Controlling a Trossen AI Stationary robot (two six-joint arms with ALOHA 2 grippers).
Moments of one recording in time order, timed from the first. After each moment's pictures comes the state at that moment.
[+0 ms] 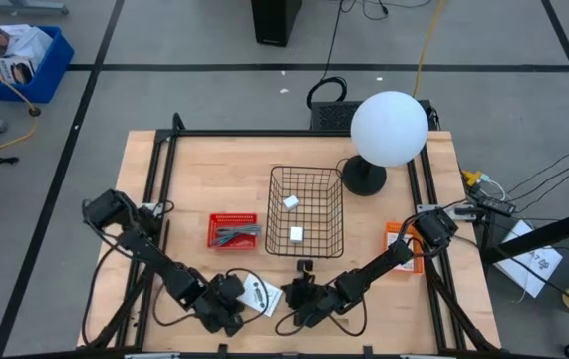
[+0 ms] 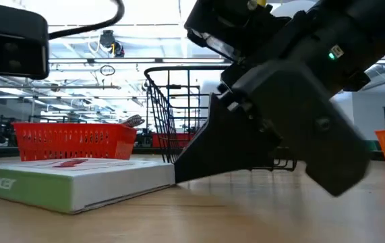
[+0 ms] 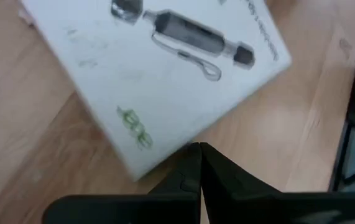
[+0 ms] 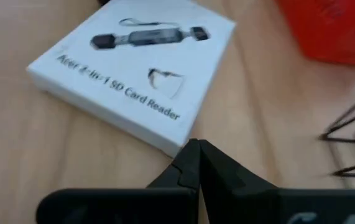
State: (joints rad) left arm -0.77 1.81 0.87 -0.05 -0.27 -1.30; right arm 0.56 2.17 1.25 0.08 0.62 0.28
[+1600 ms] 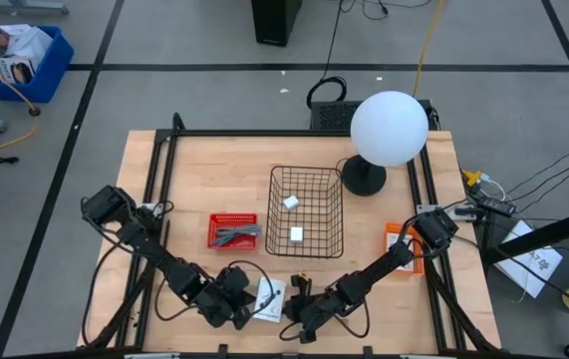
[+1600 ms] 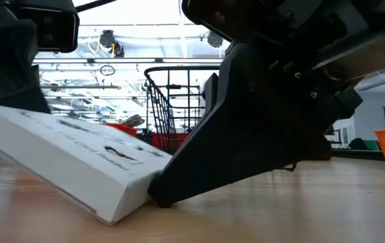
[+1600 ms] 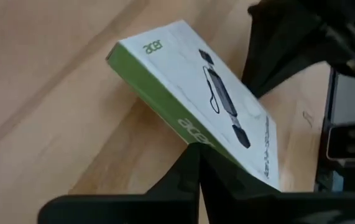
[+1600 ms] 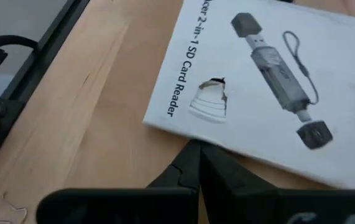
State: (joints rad) left arm -0.72 1.78 0.87 0.04 -0.43 -1.23; right arm 0.57 2.17 1.25 0.21 0.33 0.28
